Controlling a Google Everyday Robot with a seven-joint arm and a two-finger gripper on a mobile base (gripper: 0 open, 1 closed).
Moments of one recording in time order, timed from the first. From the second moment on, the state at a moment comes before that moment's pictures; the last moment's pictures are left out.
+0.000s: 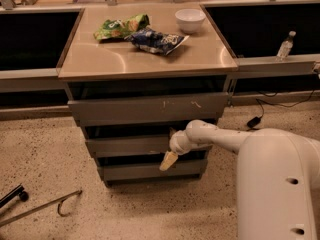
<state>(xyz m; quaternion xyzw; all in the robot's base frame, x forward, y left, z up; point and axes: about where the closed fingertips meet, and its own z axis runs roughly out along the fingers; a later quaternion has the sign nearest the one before) 0.694 -0.032 0.405 -0.60 0.73 0.12 0.30</state>
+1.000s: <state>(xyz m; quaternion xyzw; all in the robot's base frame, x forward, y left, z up) 0.692 -0.010 0.403 -0.62 0.72 0.16 0.27</state>
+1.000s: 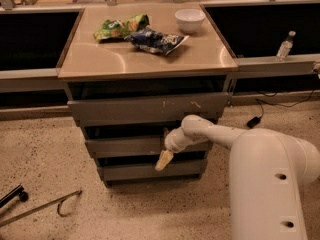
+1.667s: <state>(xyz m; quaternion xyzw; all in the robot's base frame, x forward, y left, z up) 0.619 -0.001 0.425 -0.63 0.70 0.30 0.15</state>
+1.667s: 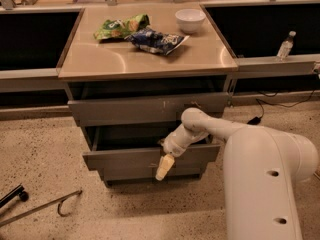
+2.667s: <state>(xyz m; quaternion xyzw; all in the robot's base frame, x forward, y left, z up) 0.597 0.004 0.427 -0.63 0.70 0.31 0.14</state>
